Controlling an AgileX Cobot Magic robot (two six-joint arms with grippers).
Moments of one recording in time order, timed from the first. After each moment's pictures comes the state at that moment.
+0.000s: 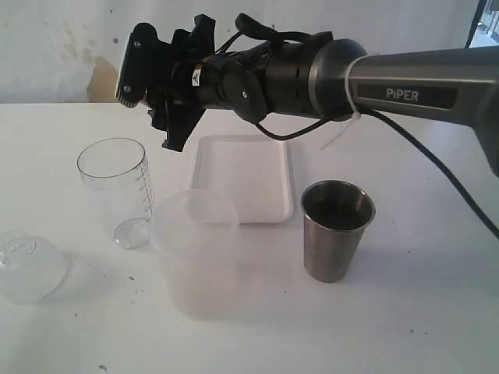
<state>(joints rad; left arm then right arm) 0.06 0.00 -0.01 0.04 0.21 0.05 0.58 2.05 -1.64 -0.08 0.06 -0.83</state>
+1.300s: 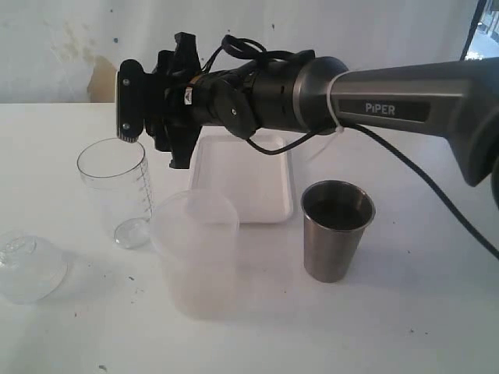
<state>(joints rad) 0.06 0.00 -0.01 0.04 0.21 0.05 0.60 2.09 -1.64 -0.09 0.07 -1.03</state>
